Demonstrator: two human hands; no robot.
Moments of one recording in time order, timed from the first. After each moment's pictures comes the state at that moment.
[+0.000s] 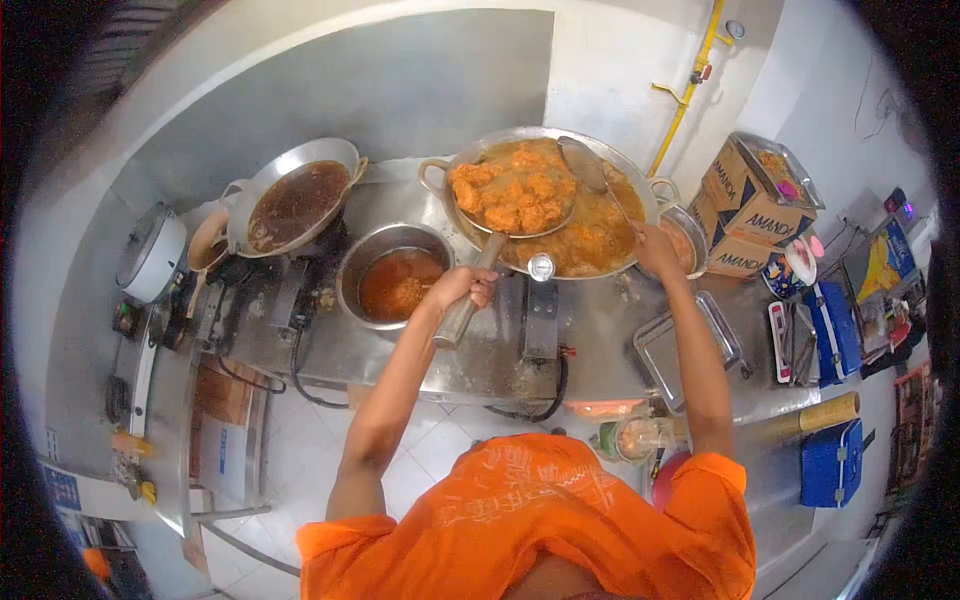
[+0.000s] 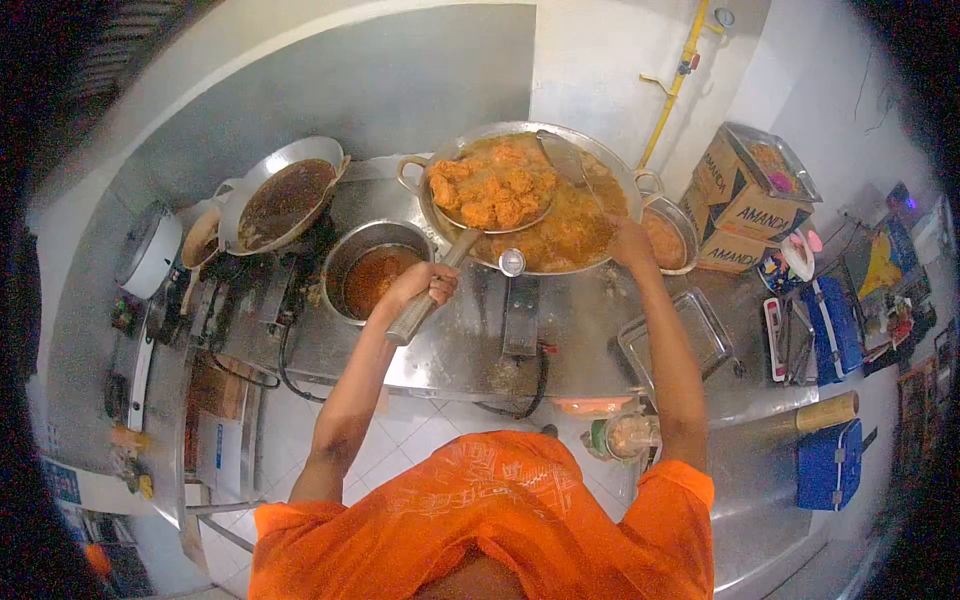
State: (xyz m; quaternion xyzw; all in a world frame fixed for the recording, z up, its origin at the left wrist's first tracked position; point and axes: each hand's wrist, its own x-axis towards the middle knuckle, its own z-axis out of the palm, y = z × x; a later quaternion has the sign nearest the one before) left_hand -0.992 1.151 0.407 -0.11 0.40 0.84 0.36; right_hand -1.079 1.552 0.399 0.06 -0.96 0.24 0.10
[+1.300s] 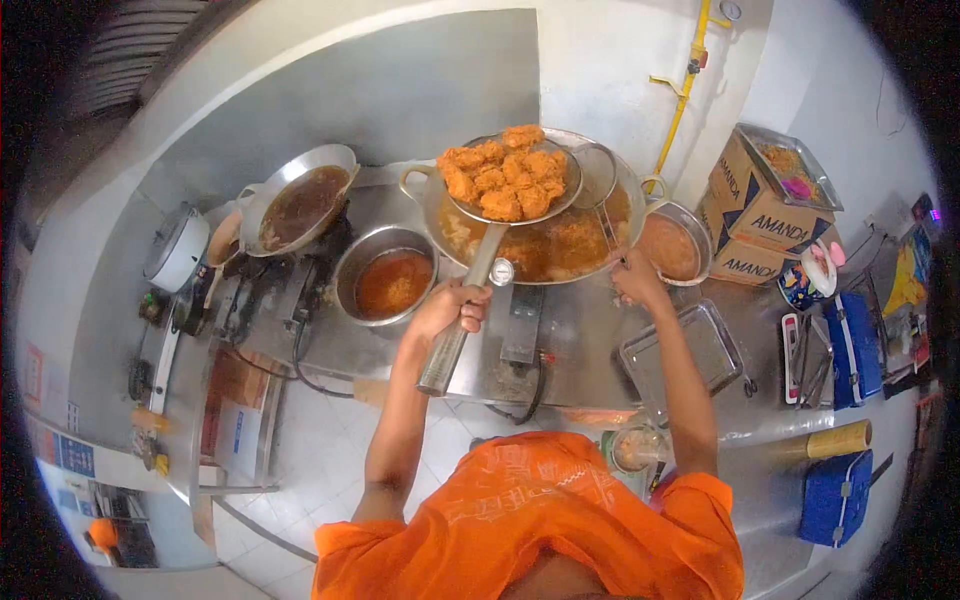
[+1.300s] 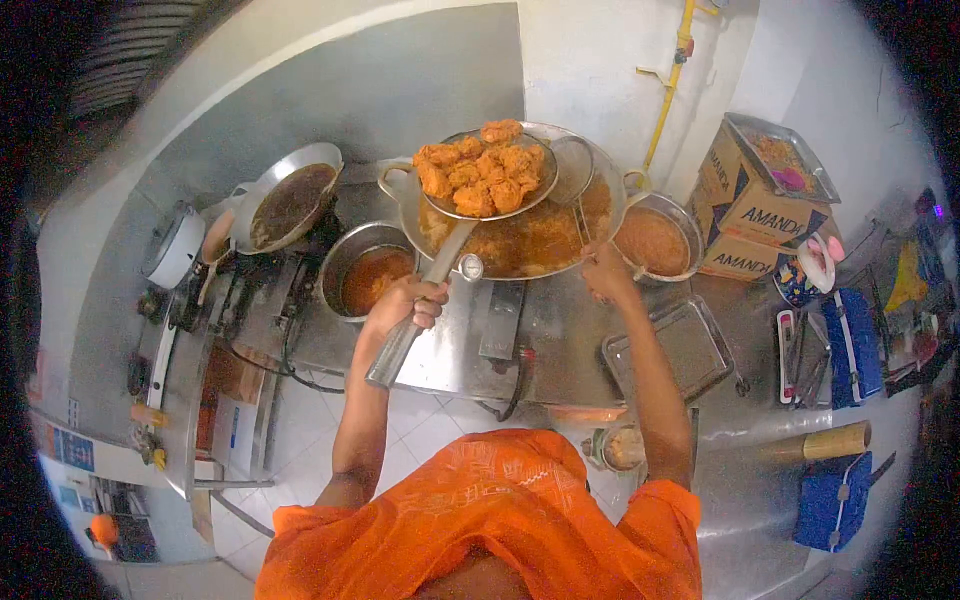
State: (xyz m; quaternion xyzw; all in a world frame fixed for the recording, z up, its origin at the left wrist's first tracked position) left_hand -0.937 1.248 0.472 -0.08 0.45 0.85 0.26; right_hand -1.047 1.588 0.397 0.00 -0.86 0.50 -0.09
